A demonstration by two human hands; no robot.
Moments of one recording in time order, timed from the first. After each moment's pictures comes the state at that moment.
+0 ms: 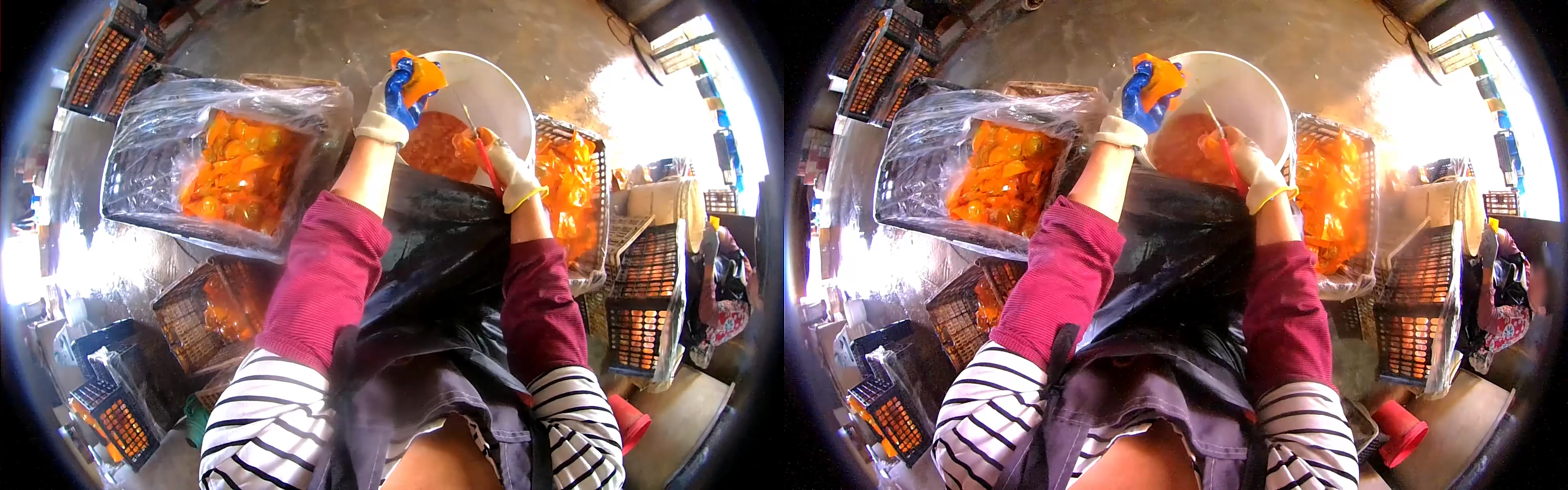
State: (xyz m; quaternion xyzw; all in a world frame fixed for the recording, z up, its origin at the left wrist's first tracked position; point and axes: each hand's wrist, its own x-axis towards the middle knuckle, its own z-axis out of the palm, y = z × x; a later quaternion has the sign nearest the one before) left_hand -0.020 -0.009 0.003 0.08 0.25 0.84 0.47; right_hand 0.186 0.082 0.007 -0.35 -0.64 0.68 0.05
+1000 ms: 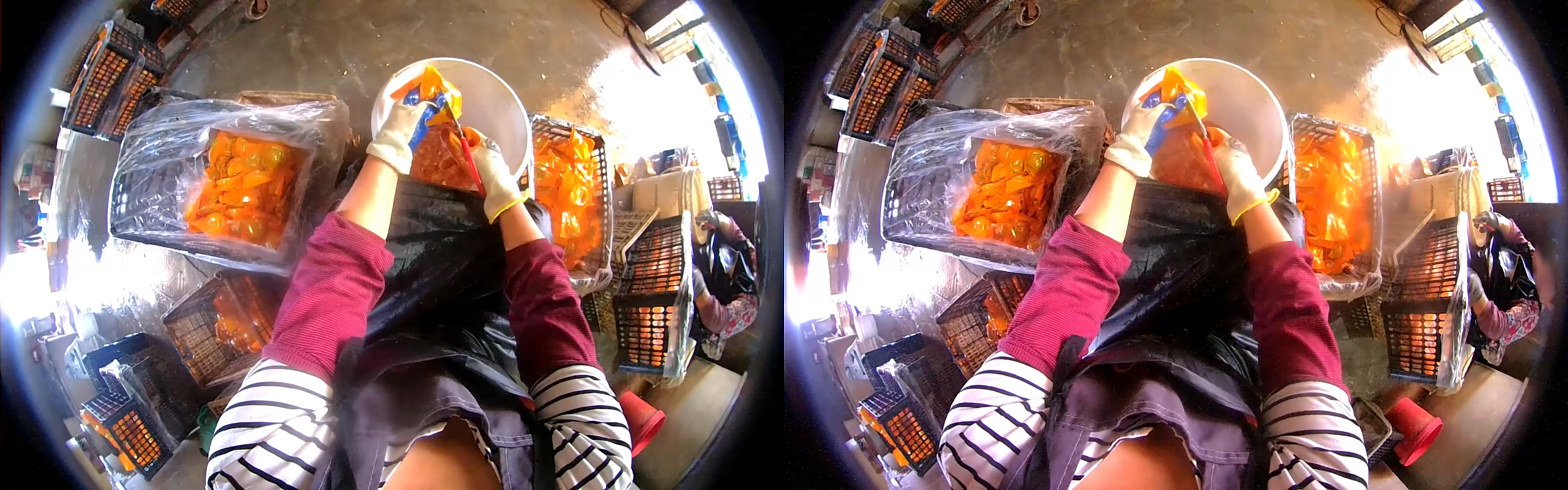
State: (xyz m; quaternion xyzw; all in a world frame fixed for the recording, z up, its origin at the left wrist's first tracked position) left_hand 0.003 0.002 0.000 0.29 0.57 0.68 0.36; right_hand 0.168 0.054 0.036 -0.41 -0.71 0.56 0.12
